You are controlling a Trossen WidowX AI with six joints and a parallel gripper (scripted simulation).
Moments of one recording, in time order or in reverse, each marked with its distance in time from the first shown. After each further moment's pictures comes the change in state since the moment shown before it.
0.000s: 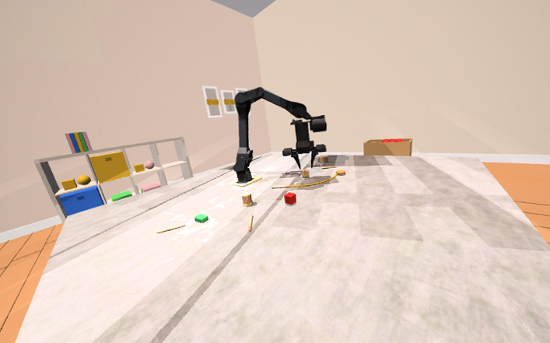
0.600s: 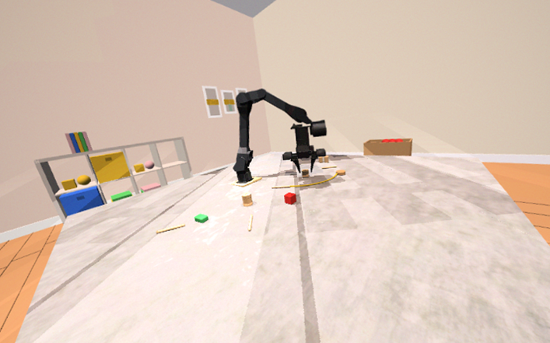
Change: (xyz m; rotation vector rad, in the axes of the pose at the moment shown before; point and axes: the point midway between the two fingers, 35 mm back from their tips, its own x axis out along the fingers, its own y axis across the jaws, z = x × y) arm 0.019 -0.003 0.000 0.000 0.000 -0.010
